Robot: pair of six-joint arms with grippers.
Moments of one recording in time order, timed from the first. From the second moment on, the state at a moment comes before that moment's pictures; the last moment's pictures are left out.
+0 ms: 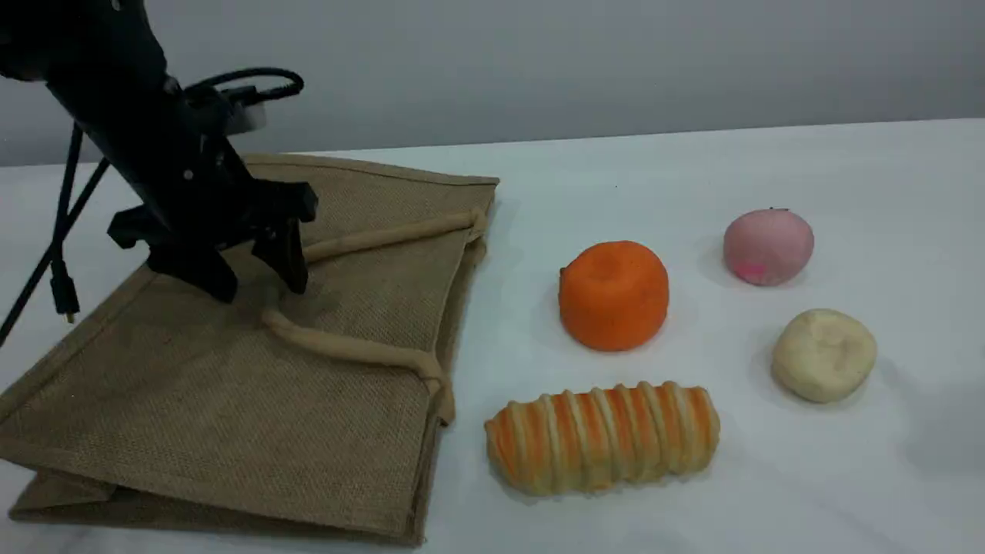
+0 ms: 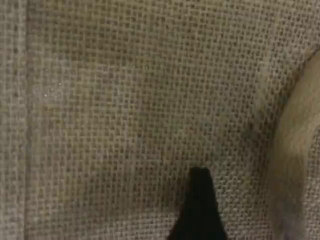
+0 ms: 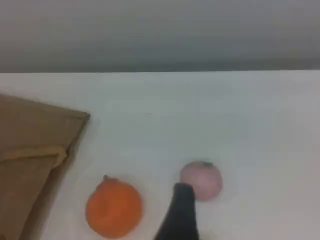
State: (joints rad) left arm -0.17 2.19 -1.34 -0.20 0.54 0.00; right arm 0.00 1.11 -0.96 0.29 0.58 -0.17
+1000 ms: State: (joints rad) left arm -0.17 2.23 -1.43 -0.19 0.60 0.16; right arm 0.00 1.12 -0.96 0.29 0.58 -0.17
